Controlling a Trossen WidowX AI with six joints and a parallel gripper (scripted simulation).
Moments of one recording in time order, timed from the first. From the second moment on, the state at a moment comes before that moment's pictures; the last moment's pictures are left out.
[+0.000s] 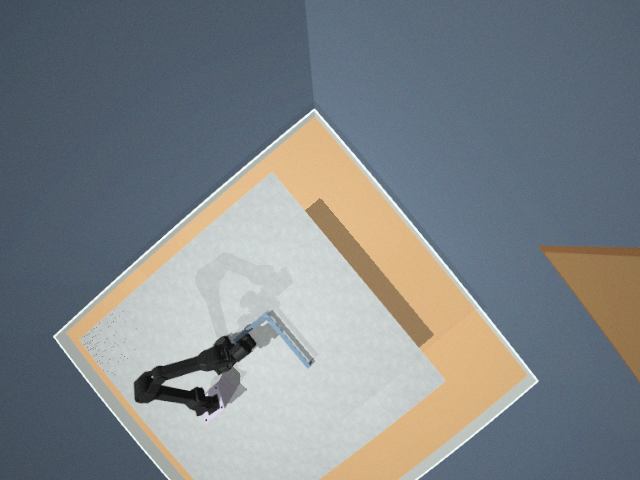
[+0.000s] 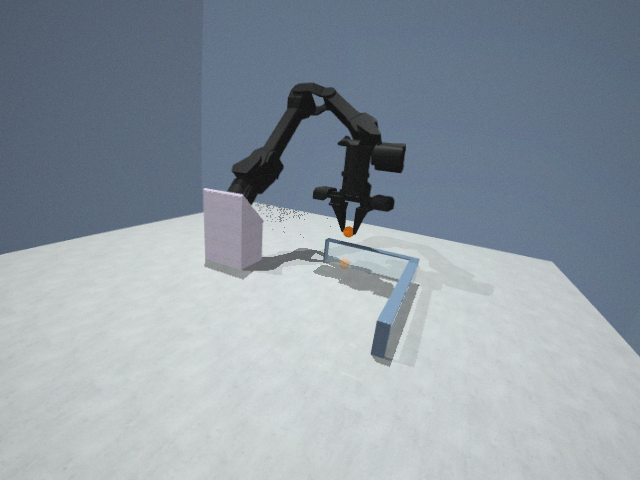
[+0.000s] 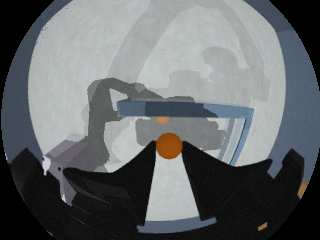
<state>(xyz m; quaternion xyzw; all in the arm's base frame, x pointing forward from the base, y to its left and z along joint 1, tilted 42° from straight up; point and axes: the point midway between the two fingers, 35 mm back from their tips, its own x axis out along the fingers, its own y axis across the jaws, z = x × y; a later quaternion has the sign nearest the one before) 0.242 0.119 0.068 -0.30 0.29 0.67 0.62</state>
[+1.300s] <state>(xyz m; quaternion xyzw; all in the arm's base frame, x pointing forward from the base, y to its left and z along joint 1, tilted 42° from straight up) 0.236 0.180 0.003 -0.30 0.28 0.67 0.62</state>
